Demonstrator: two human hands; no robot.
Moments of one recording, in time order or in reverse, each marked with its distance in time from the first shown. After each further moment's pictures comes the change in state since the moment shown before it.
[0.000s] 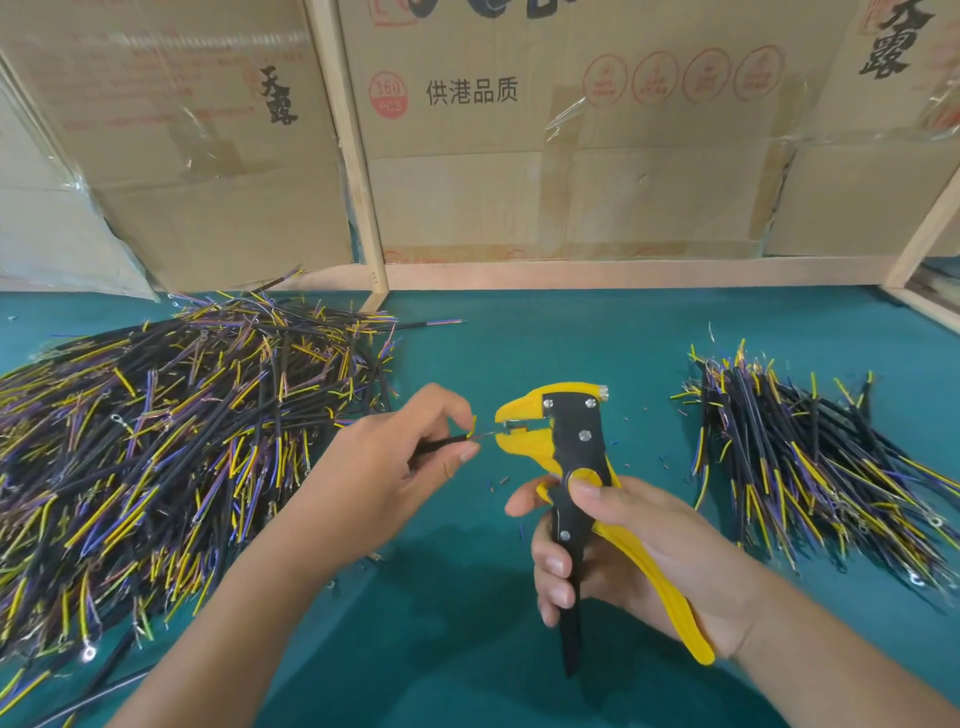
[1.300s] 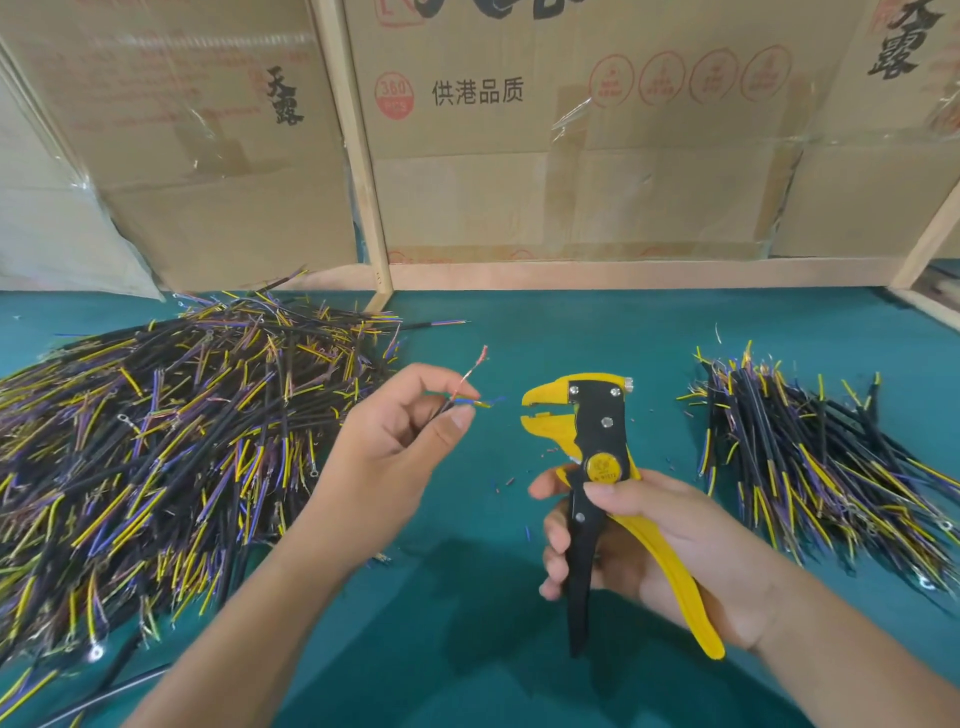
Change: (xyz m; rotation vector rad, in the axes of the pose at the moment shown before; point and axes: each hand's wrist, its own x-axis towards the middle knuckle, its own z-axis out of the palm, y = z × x) left_hand 0.006 0.021 0.004 -0.755 0.215 -0.215; right_hand 0.003 -0.005 -0.032 0.028 -0.023 0.059
